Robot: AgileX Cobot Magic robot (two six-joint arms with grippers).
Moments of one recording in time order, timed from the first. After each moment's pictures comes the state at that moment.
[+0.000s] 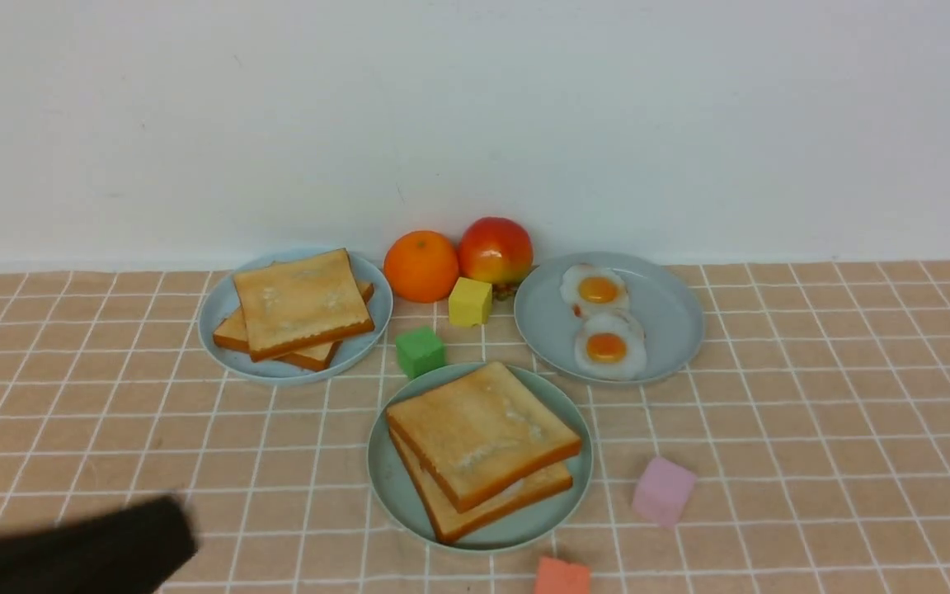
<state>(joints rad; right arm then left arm) 0.32 0.18 -0.91 0.10 1.20 0.11 -0.81 0.29 -0.27 -0.07 0.01 -0.11</state>
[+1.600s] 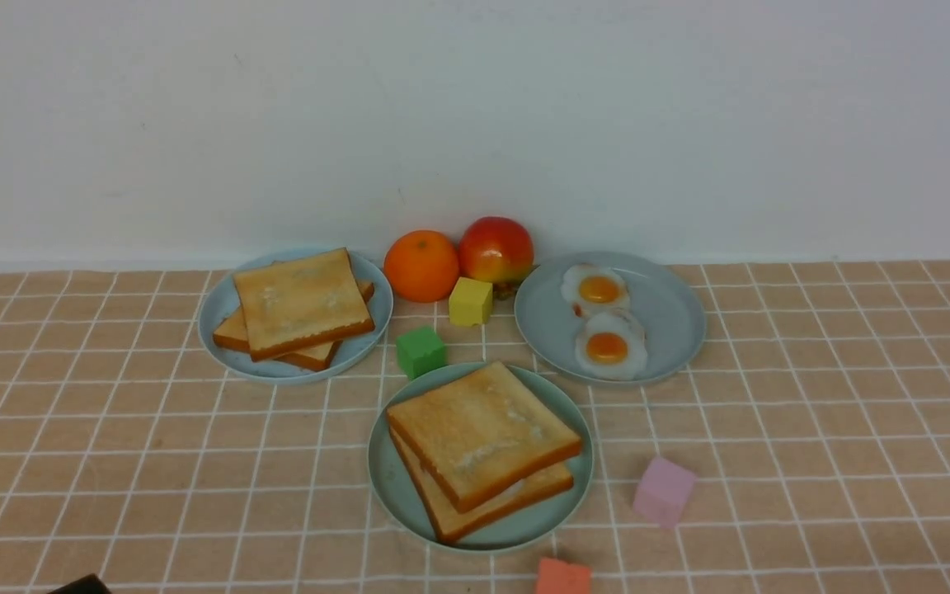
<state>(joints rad) 0.00 -0.01 0.02 0.22 0.39 -0.15 -0.81 0.08 -0.12 -0.07 -0.04 -0.11</state>
